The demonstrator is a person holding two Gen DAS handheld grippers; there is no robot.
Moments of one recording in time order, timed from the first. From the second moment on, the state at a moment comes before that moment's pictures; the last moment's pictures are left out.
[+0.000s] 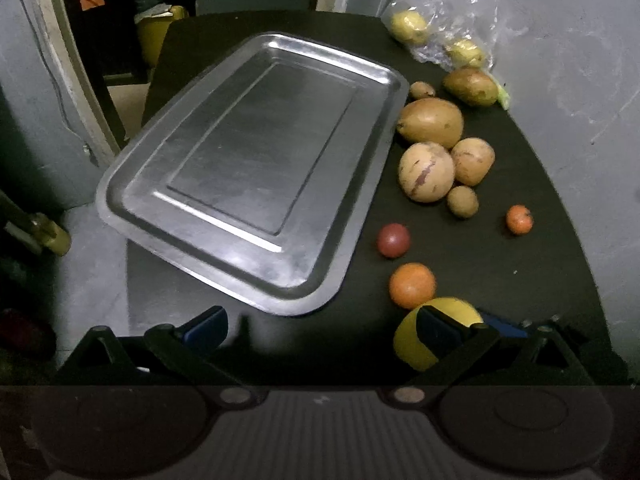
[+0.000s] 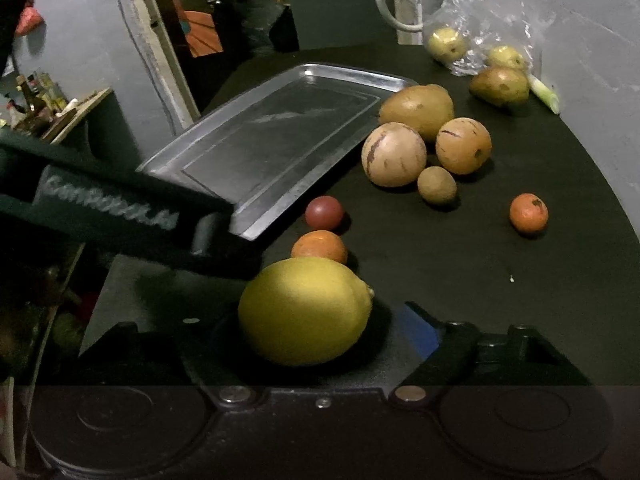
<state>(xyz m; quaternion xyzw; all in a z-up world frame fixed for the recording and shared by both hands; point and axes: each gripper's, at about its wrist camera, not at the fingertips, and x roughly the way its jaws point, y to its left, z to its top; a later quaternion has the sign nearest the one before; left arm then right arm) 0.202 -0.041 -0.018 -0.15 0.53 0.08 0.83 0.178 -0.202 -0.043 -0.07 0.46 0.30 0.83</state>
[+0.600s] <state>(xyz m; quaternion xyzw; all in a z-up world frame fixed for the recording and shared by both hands) 0.234 -0.090 -0.038 -0.16 0.56 0.05 0.81 0.181 -0.266 -0.037 -0.09 0.44 0.29 0.85</state>
